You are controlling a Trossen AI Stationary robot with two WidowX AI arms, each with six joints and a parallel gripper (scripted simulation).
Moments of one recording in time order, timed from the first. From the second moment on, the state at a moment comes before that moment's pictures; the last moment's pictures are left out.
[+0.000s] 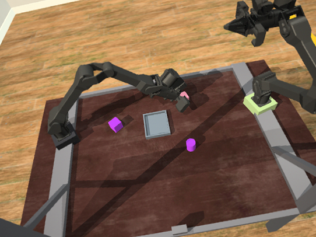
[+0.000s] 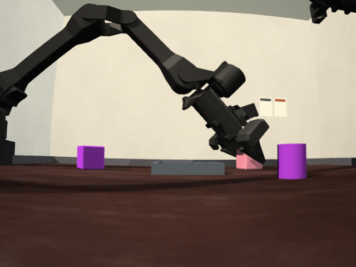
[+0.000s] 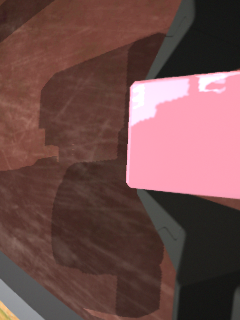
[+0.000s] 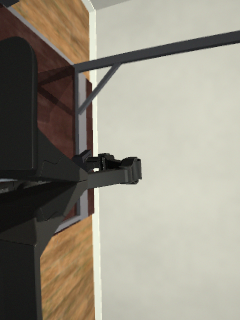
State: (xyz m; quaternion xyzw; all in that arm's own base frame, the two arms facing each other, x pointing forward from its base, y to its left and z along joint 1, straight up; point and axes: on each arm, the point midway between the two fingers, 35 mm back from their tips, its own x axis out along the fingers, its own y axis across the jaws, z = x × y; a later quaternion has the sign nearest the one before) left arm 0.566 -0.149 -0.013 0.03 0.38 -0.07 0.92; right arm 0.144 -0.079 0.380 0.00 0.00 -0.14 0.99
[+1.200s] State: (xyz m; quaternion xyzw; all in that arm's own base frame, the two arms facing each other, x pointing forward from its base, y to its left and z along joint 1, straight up) left arm 0.563 -0.149 0.037 0.03 0.39 -0.07 0.92; right arm 0.144 -0.079 0.380 0.00 0.00 -0.14 0.99
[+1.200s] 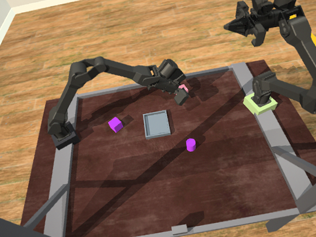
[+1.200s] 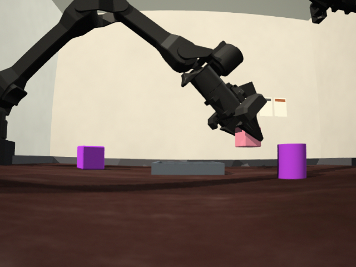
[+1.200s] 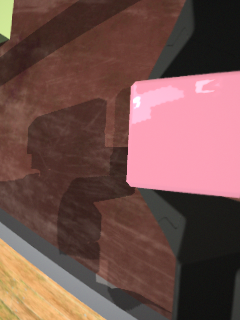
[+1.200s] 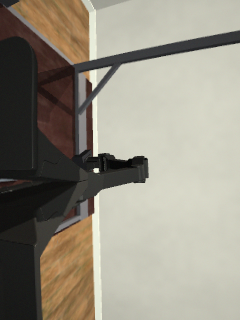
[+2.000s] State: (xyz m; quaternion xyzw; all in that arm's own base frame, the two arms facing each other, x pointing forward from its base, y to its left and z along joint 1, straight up) left arm 0.535 -0.171 0.044 -0.06 0.44 -0.07 0.89; right arm 0.147 -0.088 0.363 0.00 0.00 -0.14 0.99
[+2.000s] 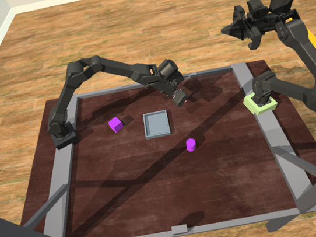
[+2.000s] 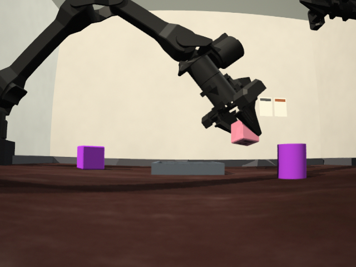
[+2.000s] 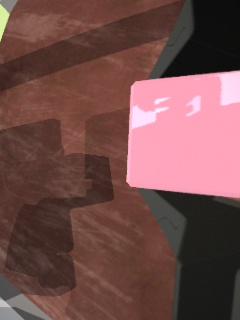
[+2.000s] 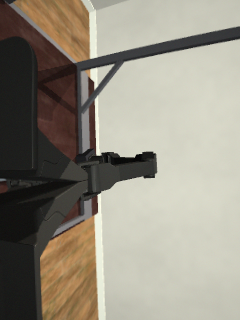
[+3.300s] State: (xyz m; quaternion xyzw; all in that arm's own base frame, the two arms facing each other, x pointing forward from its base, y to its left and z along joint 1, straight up) left arm 0.438 -0.230 0.045 -0.31 0.63 0.02 0.72; right arm 0.168 -0.103 0.312 0.00 0.00 -0.15 0.99
